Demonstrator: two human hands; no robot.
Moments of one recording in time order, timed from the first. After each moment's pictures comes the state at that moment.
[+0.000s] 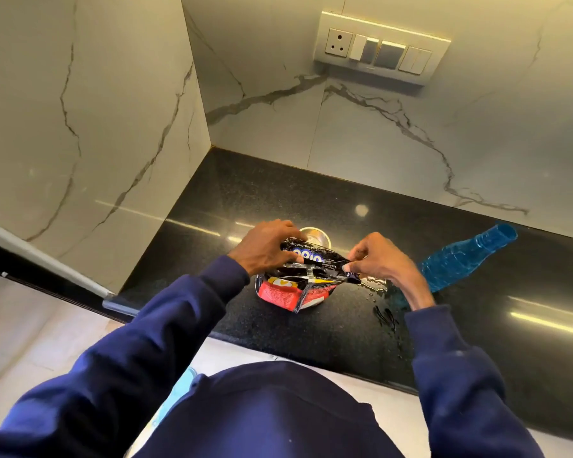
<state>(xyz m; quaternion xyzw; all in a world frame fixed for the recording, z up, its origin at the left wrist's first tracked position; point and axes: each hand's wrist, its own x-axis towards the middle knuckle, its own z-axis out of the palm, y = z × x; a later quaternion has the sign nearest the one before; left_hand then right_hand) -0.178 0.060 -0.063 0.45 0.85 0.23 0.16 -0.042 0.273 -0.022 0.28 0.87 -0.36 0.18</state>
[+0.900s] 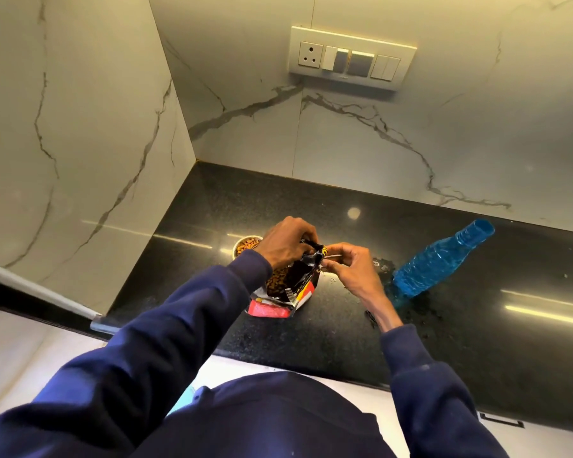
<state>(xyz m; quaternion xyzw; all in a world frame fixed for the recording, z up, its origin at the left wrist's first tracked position) -0.172 0.131 -0.055 0.45 0.83 0.28 0.18 -0.030 0.264 -0.085 0.27 0.76 -0.58 -0.08</state>
